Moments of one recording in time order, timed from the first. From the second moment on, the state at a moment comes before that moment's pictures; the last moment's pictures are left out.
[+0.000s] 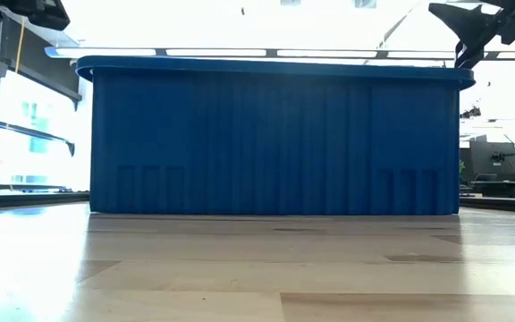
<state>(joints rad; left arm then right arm) -0.35 0.01 0.01 0.37 0.05 0.28 0.47 0.27 0.06 0.57 0.50 0.10</state>
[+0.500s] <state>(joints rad) -0.35 0.01 0.01 0.11 0.05 0.23 0.47 0.27 0.06 0.56 0.50 0.10</state>
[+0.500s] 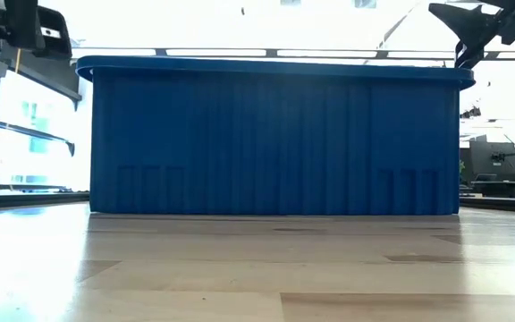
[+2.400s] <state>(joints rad) -0.35 0.01 0.01 0.07 0.48 0.23 0.47 0.27 0.06 0.56 0.50 0.10</state>
